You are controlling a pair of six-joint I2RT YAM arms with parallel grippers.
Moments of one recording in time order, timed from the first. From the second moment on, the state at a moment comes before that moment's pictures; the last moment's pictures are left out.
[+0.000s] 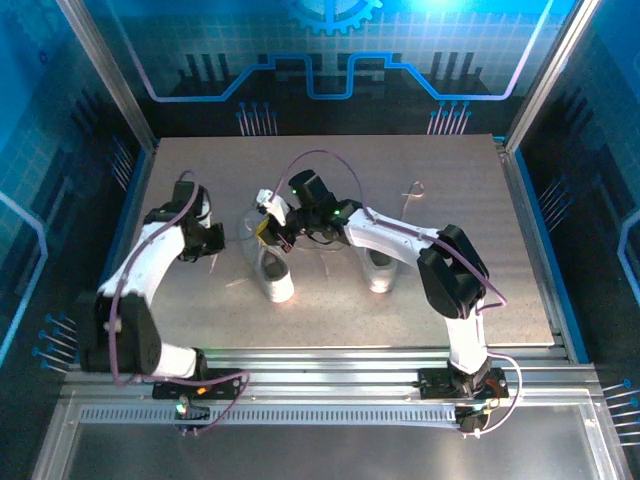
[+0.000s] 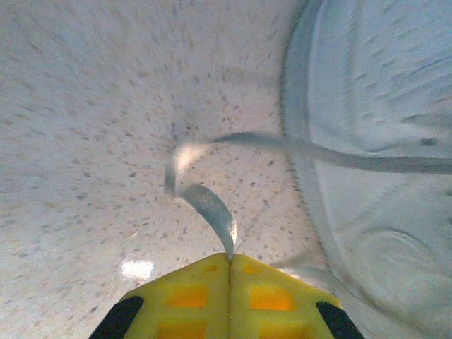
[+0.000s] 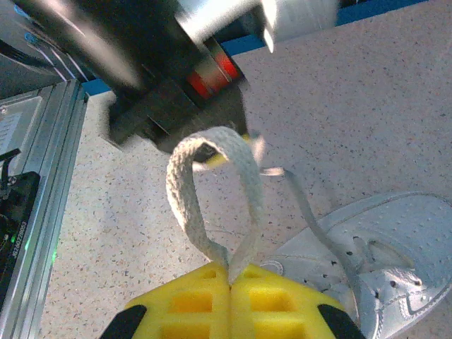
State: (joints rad) left arm 0.03 1.35 1.02 -0.84 0.05 -0.25; right arm 0.80 1.99 1.56 -0.19 -0.58 -0.17
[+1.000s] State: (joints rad) left arm -0.97 1.24 0.97 -0.45 -0.23 -0.49; right arm 0.74 2.05 1.69 -0.34 -0.66 -0.22
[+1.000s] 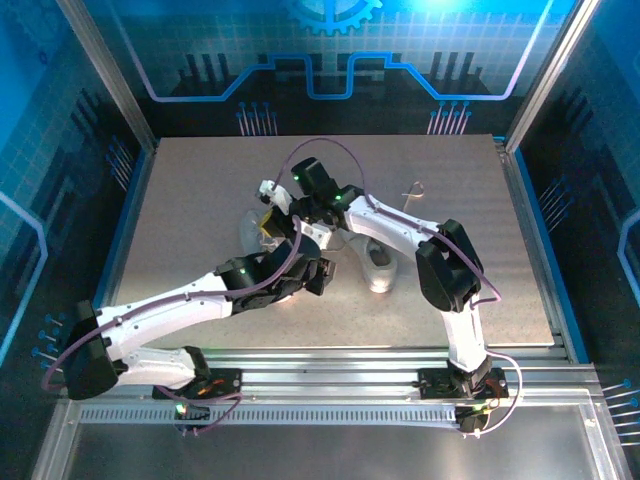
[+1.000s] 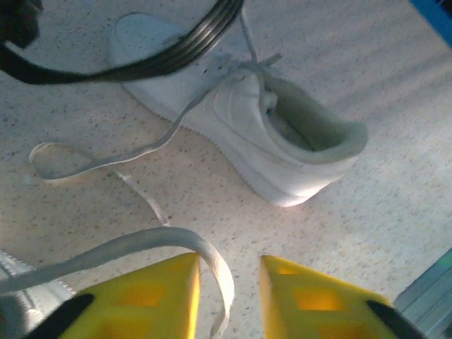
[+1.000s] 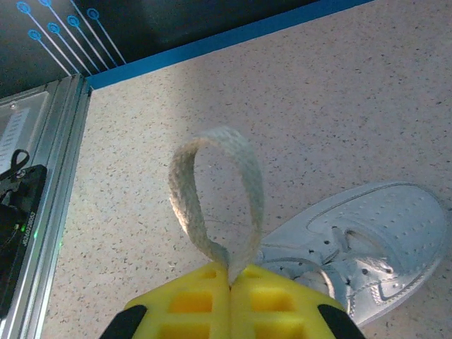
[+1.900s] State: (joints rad) left arm -0.10 0.95 0.79 -0.44 0.48 -0.51; right arm 0.76 1.95 1.51 -0.13 -0.66 -0.26
